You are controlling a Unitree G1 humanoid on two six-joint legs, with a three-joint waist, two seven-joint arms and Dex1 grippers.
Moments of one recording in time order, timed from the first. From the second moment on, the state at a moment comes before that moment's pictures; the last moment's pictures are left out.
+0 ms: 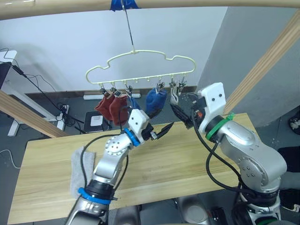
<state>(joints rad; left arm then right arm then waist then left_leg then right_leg) -0.30 0.29 -0.17 -0.07 -0.22 0.03 -0.71 -0.43 -0.26 0.06 -0.77 0.36 1.09 0.17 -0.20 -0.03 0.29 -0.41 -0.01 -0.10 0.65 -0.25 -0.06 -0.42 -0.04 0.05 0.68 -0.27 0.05</state>
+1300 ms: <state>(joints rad) -0.37 0.53 -0.07 -0.27 -0.42 0.32 -0.87 -0.54 -0.17 0.13 -0.40 0.11 0.75 0.11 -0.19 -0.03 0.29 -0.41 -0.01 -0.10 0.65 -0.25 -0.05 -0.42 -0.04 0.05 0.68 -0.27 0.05</state>
